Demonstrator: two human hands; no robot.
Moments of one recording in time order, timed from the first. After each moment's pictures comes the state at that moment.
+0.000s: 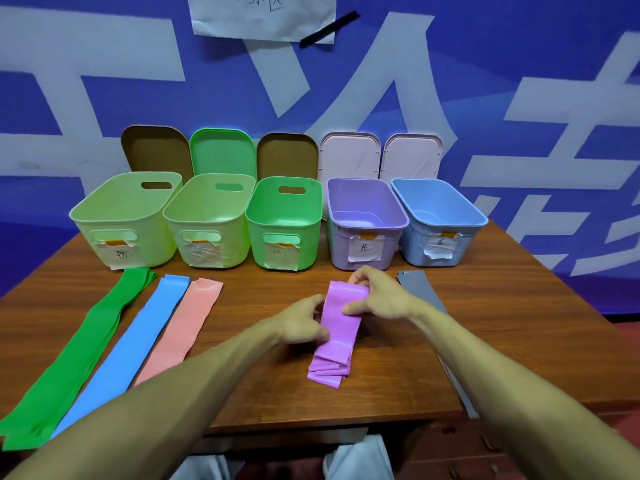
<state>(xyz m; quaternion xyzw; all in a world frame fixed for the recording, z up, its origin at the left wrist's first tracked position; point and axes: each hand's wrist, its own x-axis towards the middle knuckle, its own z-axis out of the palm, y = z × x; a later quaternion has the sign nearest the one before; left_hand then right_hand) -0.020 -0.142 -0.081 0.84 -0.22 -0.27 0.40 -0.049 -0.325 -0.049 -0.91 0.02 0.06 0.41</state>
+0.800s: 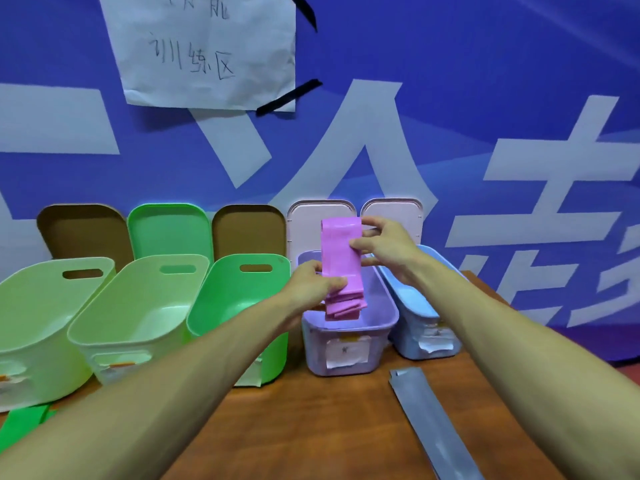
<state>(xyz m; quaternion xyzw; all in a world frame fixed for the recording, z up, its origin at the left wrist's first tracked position) 0.138 -0.255 0.039 0.76 -0.16 -0.16 0.61 0.116 -0.403 0.090 -0.78 0.07 -0.12 0.61</state>
